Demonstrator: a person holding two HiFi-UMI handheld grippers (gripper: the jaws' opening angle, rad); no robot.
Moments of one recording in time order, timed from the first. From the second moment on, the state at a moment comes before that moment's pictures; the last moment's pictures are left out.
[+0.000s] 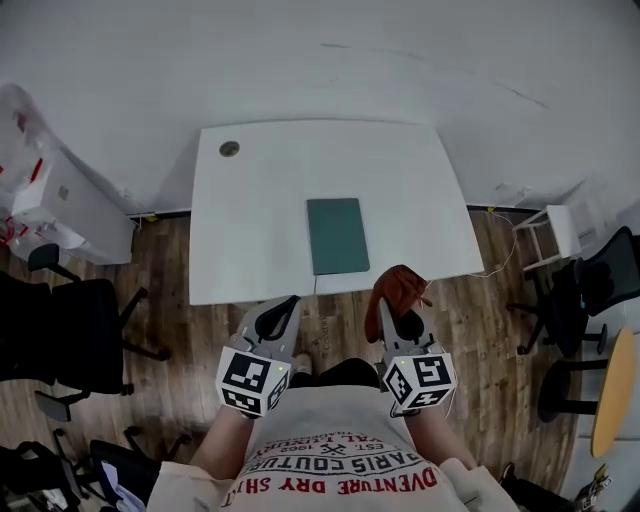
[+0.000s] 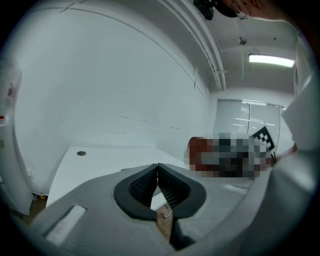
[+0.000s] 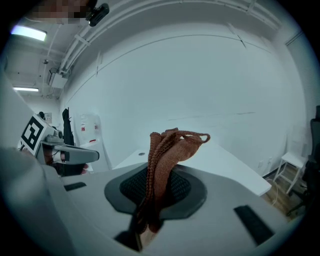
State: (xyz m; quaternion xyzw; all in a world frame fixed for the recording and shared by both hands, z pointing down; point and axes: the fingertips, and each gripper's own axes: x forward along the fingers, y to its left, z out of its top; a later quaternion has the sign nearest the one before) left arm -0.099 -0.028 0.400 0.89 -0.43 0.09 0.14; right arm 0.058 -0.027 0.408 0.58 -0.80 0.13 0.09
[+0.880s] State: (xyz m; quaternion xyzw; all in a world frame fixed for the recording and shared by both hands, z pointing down) left arm -0.062 -0.153 0.544 0.85 -0.40 0.23 0.27; right arm 0.048 -0.217 0.501 0.46 -0.84 0.21 0.19
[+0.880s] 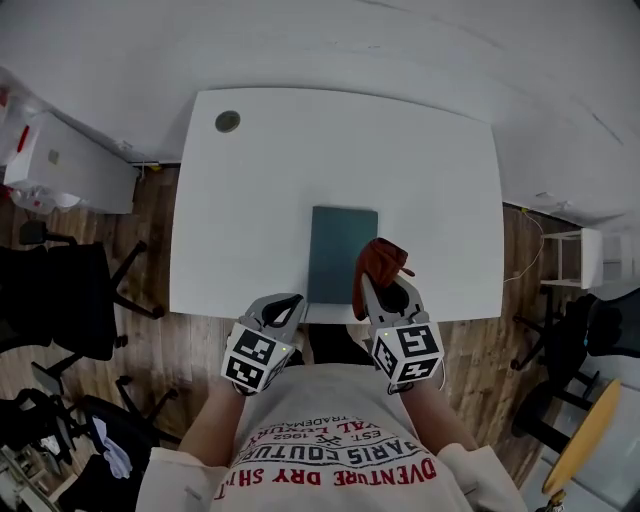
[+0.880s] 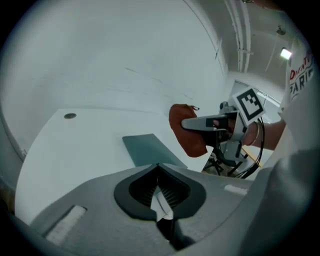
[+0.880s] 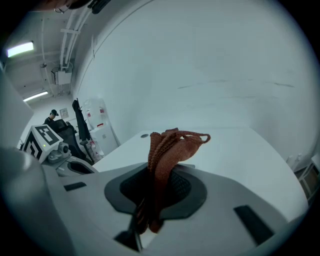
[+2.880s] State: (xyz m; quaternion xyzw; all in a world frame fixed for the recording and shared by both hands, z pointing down) left arm -0.033 -0.166 0.639 0.80 -0.33 0.38 0.34; right arm -0.060 -0.321 0.625 0.33 -0.85 0.24 0.33
